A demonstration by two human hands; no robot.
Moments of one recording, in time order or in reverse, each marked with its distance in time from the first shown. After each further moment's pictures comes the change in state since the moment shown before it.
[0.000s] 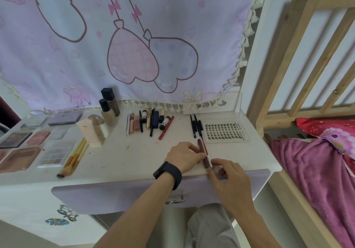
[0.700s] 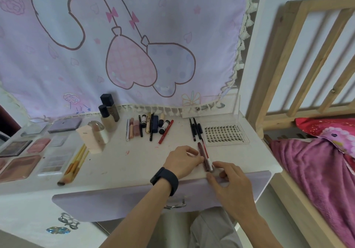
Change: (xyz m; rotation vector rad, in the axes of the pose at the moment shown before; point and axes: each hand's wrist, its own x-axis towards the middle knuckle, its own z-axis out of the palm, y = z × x) left_hand -0.001 -0.007 -0.004 -0.077 -0.016 0.026; right_hand -0.003 -0.006 -0.008 0.030 -0.068 0.053
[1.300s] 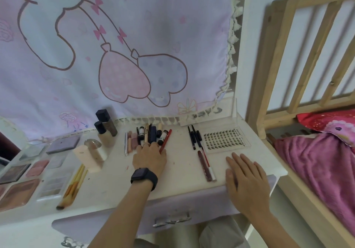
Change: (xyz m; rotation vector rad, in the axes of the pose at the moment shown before) left_hand 0.042 -0.024 -0.064 0.754 0.433 -0.054; right_hand 0.021 0.046 0.006 -0.445 0.158 -0.081
